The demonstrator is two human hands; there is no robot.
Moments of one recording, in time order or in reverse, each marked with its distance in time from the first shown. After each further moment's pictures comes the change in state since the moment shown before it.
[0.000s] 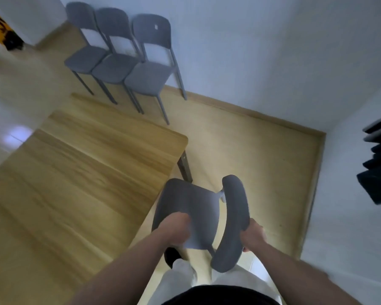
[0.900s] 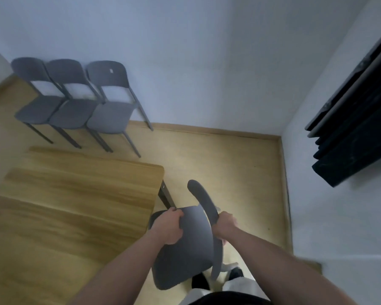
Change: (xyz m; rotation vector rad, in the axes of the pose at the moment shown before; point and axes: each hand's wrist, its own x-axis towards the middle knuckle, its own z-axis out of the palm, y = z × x) left_hand 0.042 0.002 -0.068 0.093 0.179 0.207; right_hand -0.025 -0.087 -0.032 0.076 0.050 0.009
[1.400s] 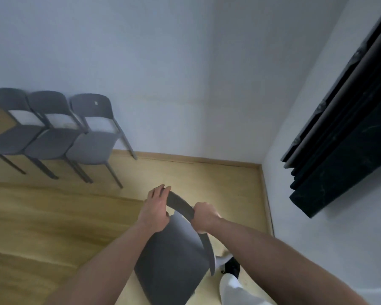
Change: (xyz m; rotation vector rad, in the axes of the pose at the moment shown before) left_hand 0.081 0.037 -0.103 0.142 0.449 0.120; right_hand 0.000 -0.075 -0.120 -0.321 0.179 -0.331
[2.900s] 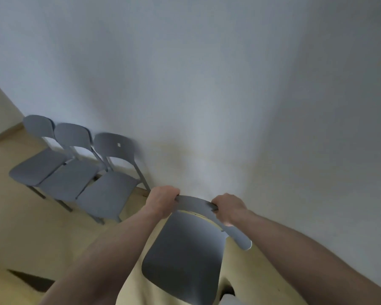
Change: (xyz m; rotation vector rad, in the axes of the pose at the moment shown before) left_hand 0.466 -0.149 -0.171 0.218 0.046 -0.056; right_hand 0.435 -0.080 -0.314 -0.276 0.109 -0.287
